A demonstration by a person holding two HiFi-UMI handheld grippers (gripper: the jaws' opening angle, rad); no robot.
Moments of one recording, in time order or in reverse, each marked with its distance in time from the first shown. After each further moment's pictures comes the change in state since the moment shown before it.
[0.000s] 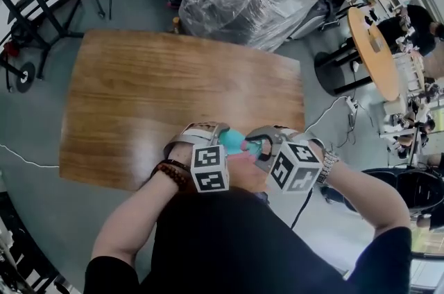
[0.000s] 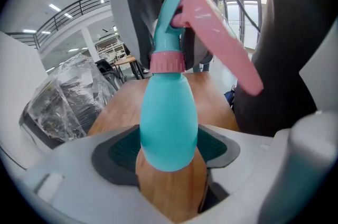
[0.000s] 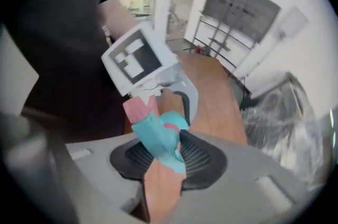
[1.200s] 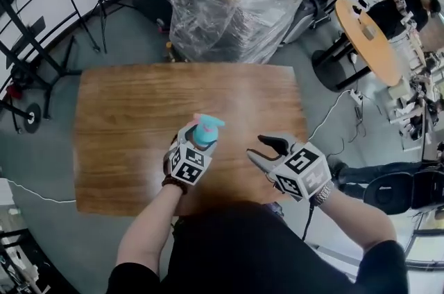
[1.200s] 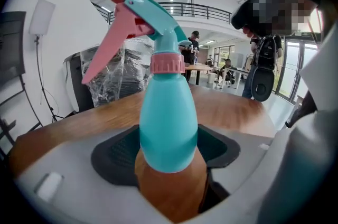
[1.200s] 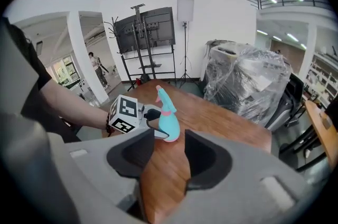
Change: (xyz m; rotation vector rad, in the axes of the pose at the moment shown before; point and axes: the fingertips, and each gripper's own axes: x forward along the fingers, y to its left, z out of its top) left arm 0.025 0.098 -0.085 -0.585 -0.201 0.309; right arm -0.031 -0.059 -0.013 0.812 -0.347 -0.255
